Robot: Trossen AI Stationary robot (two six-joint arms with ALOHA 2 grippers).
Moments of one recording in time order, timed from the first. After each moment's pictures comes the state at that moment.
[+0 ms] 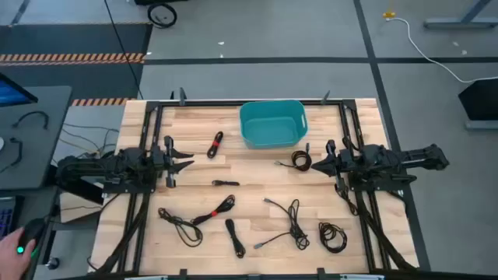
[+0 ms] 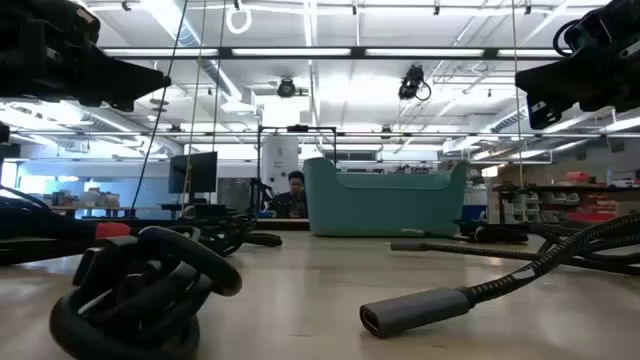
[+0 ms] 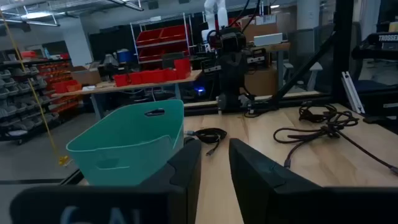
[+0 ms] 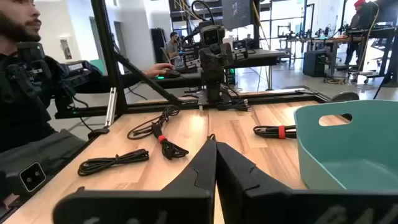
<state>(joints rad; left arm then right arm) -0.03 0.01 0.01 0.09 -0.17 0.14 0.10 0.01 0.01 0.03 0.05 0.08</state>
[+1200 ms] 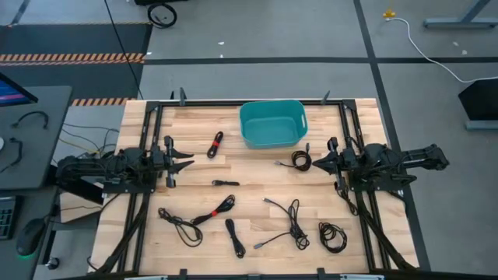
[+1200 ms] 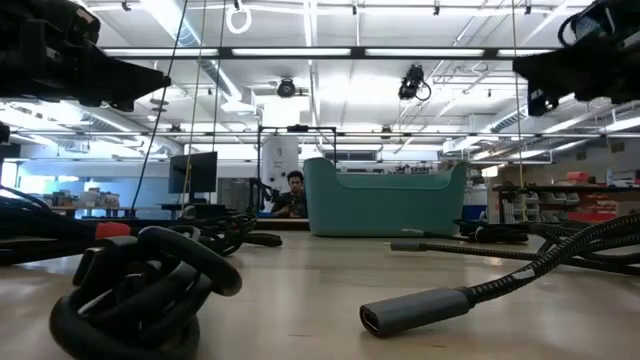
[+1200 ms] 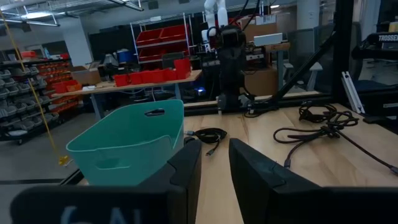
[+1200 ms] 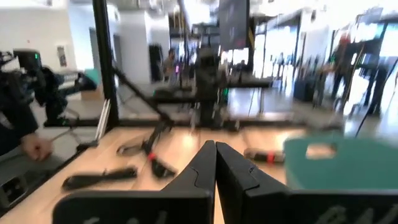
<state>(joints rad) -0.03 0.01 0.01 0.09 -0.17 0.14 0.10 0.01 0.01 0.13 0.07 -0.02</state>
